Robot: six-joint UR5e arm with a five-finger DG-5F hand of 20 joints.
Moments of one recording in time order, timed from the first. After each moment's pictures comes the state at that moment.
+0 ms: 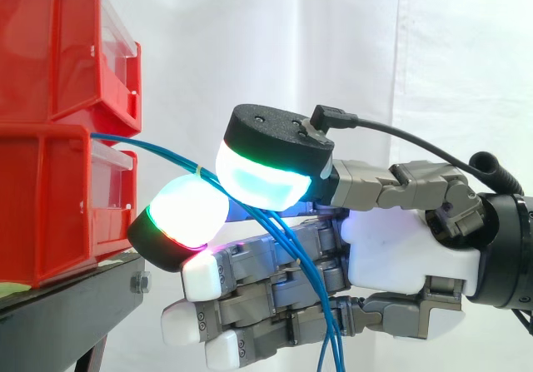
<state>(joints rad) 0.18 -2.36 -1.23 -2.55 -1.28 -0.13</state>
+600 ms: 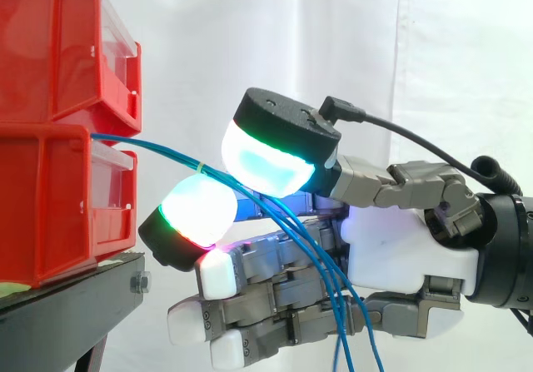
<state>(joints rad) 0.18 -2.36 -1.23 -2.55 -1.28 -0.13</state>
